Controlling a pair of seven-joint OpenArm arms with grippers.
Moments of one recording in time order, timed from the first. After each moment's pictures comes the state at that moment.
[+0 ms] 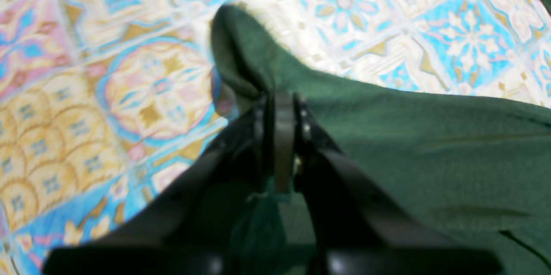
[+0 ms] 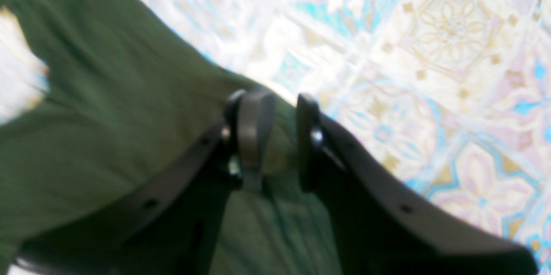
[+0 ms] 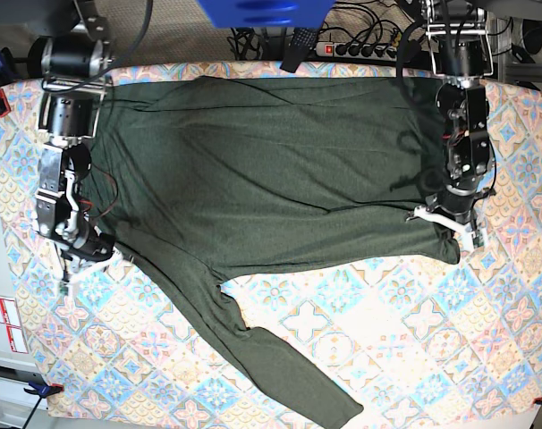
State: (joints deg) left arm 3.0 -15.1 -10.0 78.7 -22.8 0.9 24.1; right arm 15.1 17.3 6.0 66.7 19.0 0.9 -44.8
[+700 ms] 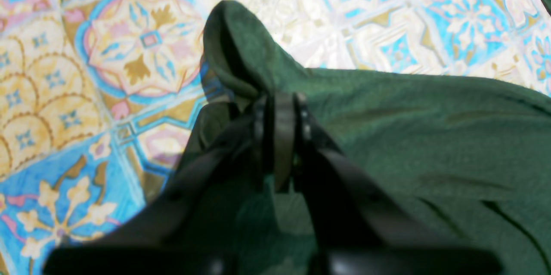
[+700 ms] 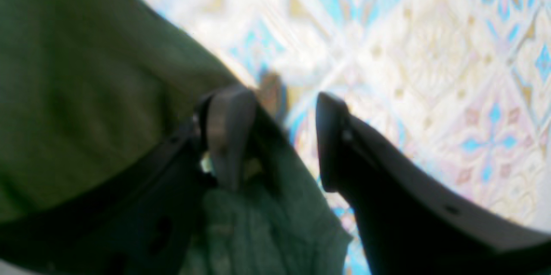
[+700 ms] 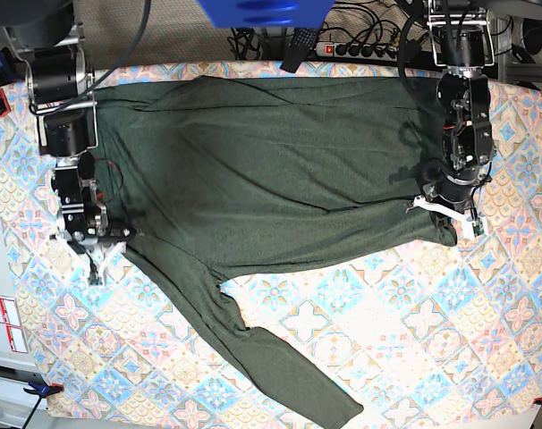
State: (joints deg) left arm 4.7 -15.1 -10.2 79.2 -26.8 0.9 26.7; right arm 20.7 20.2 -9.2 48.5 8.3 1.2 -35.0
